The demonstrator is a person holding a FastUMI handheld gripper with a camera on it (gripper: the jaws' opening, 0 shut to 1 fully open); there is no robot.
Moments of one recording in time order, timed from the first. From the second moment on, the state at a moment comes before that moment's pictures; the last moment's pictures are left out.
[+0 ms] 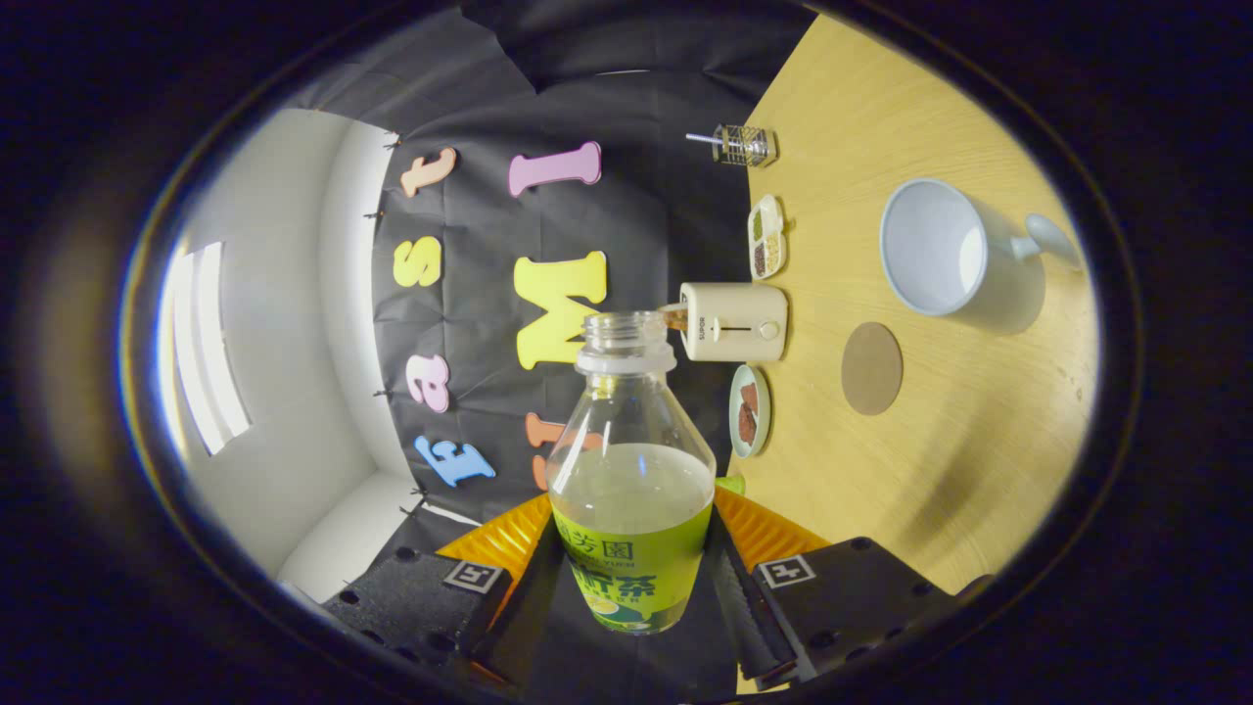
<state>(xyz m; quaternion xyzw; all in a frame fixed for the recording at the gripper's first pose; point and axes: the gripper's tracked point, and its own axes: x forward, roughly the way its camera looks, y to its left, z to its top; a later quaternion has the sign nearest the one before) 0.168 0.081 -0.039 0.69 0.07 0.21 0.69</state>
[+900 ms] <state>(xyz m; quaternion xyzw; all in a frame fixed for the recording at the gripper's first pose) 0.190 0.075 -0.048 0.75 0.09 0.21 0.62</state>
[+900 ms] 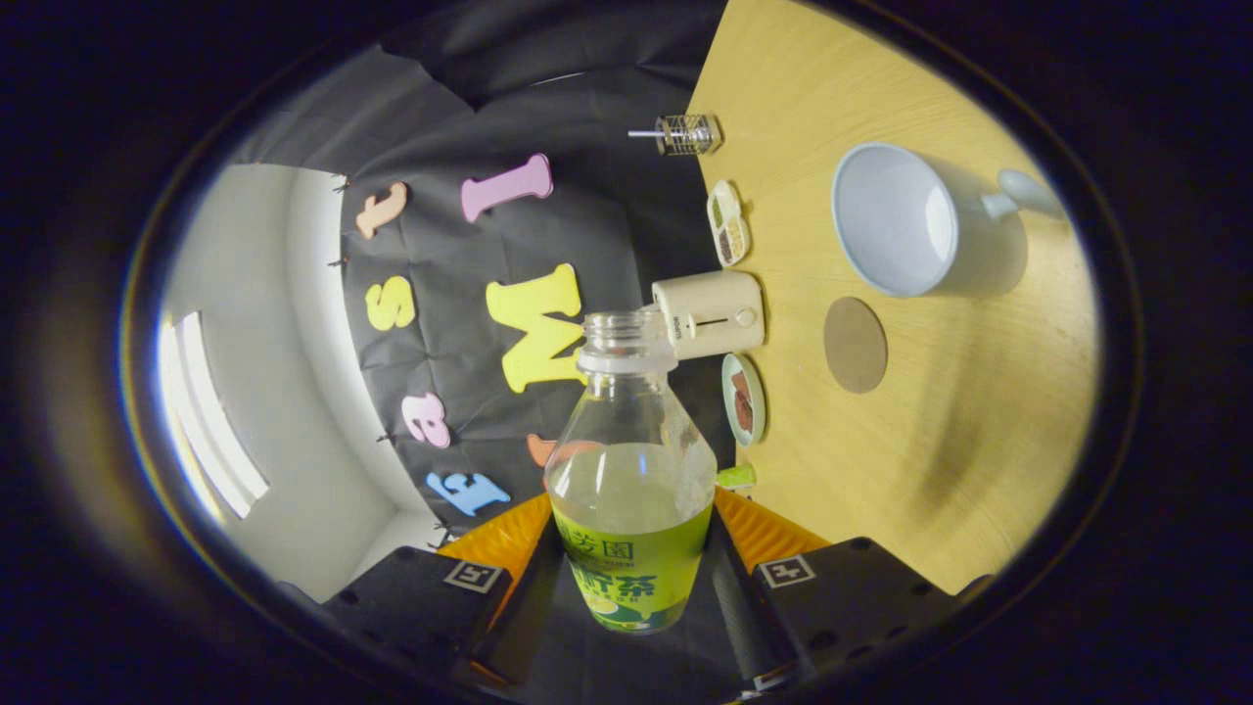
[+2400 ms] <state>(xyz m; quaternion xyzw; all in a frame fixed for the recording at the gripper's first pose) 0.186 0.041 -0.038 0.84 0.06 0.23 0.49</state>
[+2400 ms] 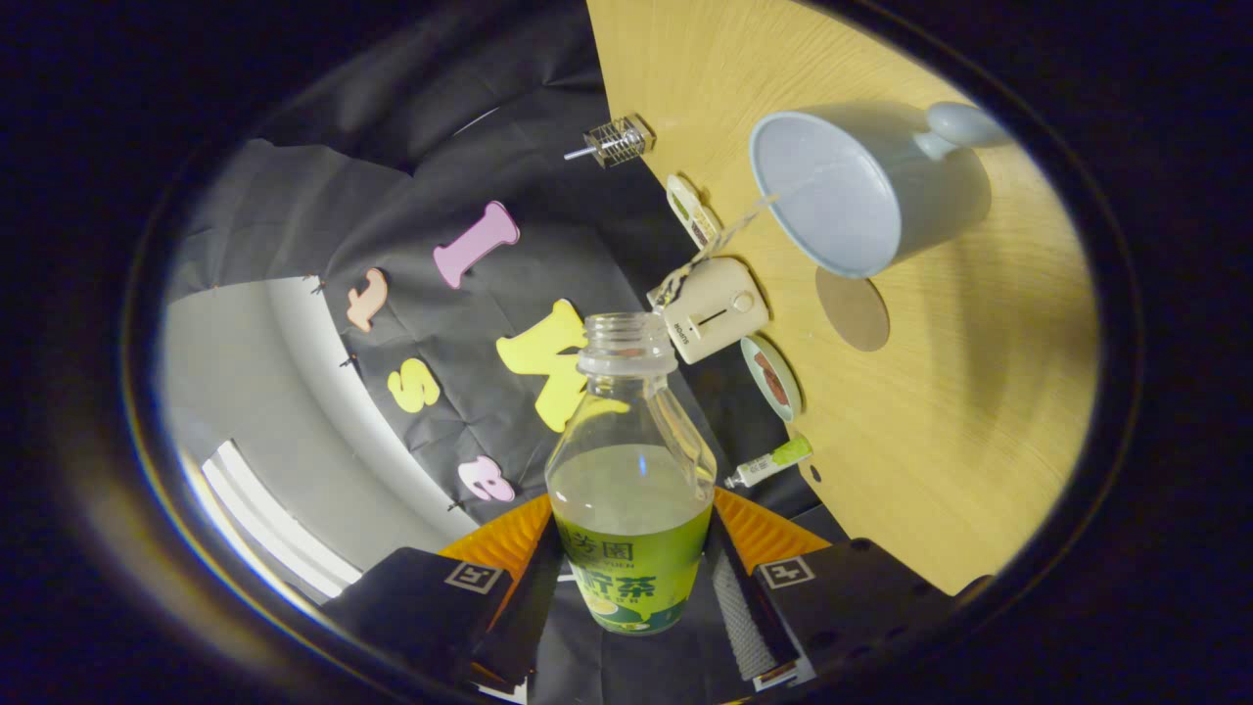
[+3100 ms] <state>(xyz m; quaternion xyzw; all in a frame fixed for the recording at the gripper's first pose) 0.179 0.038 -0.028 0.86 0.05 0.23 0.46</state>
